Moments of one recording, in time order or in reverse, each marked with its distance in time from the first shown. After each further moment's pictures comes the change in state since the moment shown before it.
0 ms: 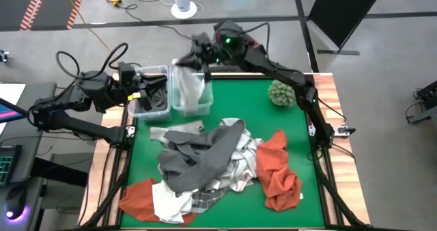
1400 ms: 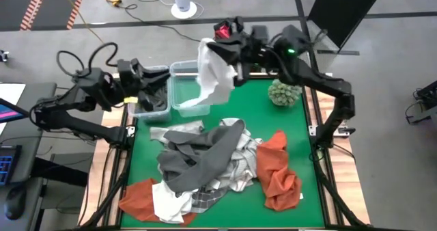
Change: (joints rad) left arm -0.001 0.035 0.000 0.244 0.086 0.234; right arm 0.171 -0.444 -0.292 0.283 0.432 -0.105
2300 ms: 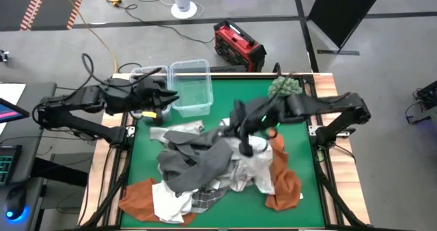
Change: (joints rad) left arm -0.017 0.063 -0.011 -0.363 0.036 -0.021; right arm 0.368 -0.151 -0.289 -0.895 0.297 0.061
